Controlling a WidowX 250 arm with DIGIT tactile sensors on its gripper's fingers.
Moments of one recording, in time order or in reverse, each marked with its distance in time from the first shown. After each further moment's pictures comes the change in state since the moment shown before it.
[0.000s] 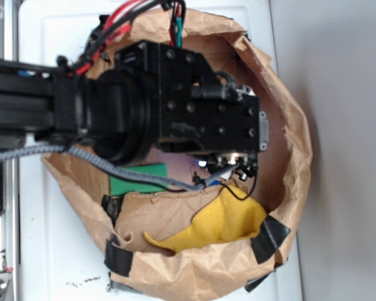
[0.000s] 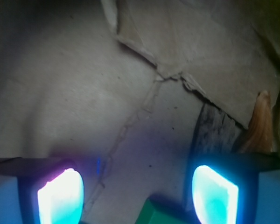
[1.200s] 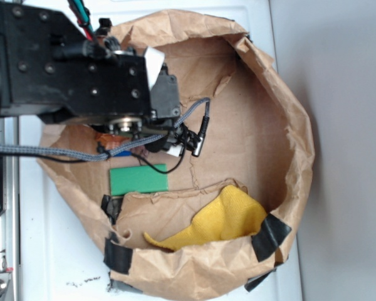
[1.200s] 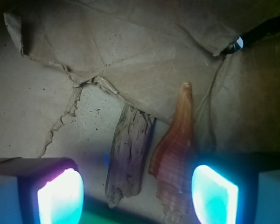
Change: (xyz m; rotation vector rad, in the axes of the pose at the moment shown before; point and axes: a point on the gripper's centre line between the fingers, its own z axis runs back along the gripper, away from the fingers) arm -0.006 0.049 0.006 -0.093 -0.041 0.074
